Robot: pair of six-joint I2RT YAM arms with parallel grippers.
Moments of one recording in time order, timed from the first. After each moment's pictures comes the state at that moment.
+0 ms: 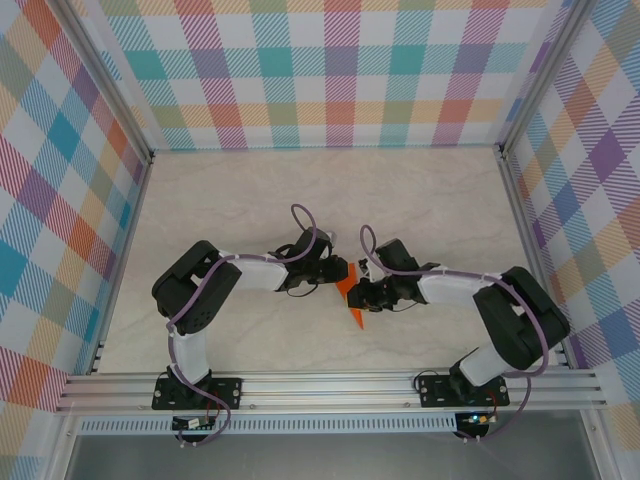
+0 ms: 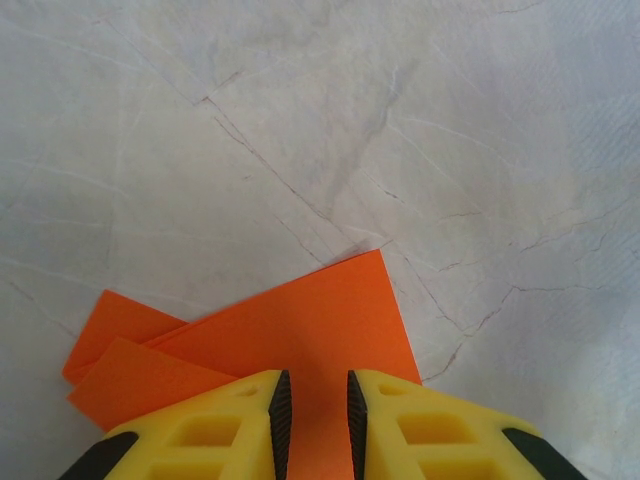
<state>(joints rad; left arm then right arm) -0.74 1.89 0.95 0.14 0.21 -0.74 0.60 1.54 0.62 -0.15 -0.64 0.62</state>
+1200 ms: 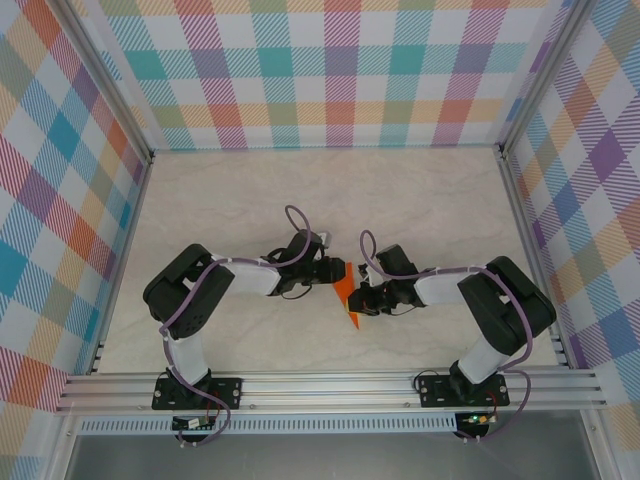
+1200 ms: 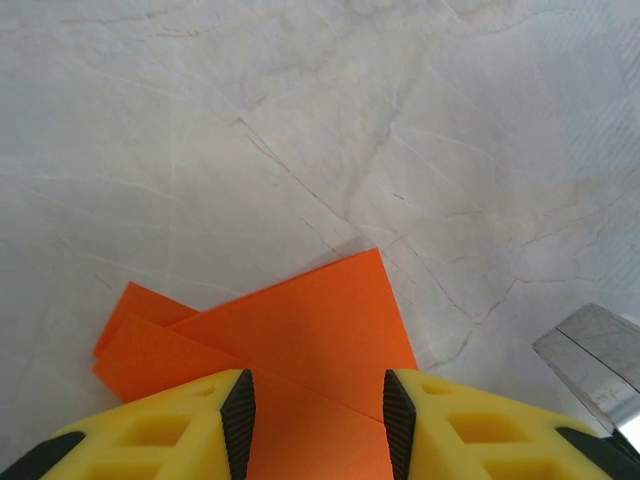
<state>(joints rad) -0.71 1.84 0.87 0.22 0.19 -0.68 0.58 1.62 0.56 0.01 -0.70 0.64</state>
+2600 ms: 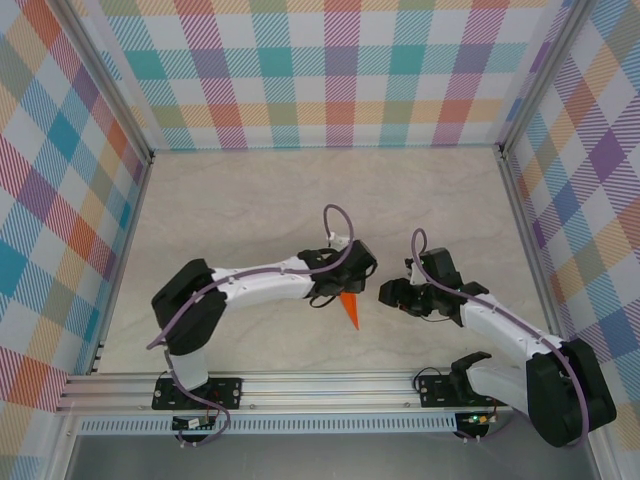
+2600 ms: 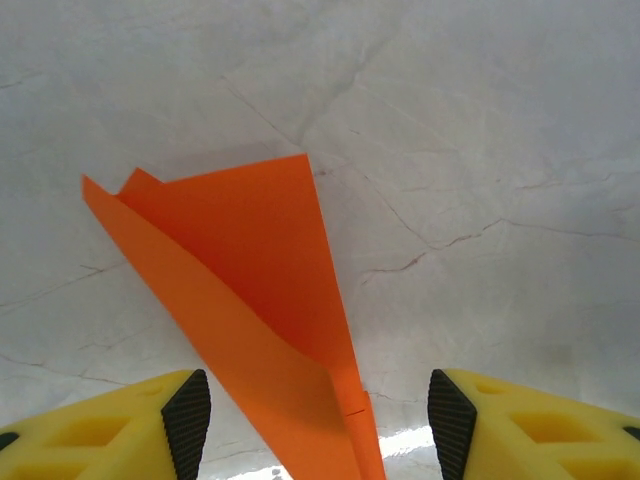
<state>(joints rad) -1.04 1.84 1.30 -0.56 -0.35 -0.84 0.39 1.09 0.43 -0.33 -0.48 0.66</state>
